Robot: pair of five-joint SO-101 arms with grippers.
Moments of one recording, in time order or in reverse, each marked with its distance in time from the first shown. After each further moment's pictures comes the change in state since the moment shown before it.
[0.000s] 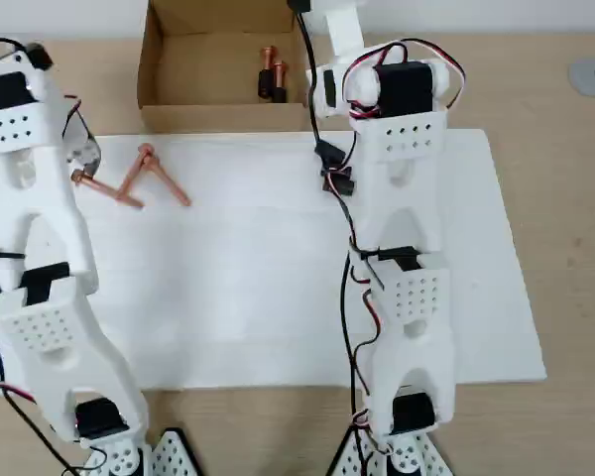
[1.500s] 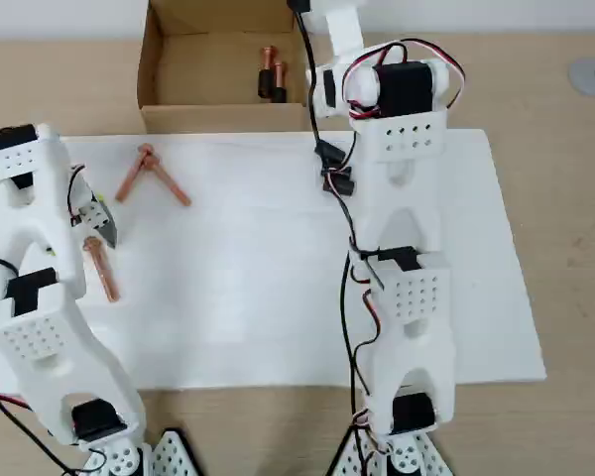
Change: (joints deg) left arm -3.8 -1.6 30.5 -7.0 8.2; right arm 0.0 0.0 0.0 0.0 0.0
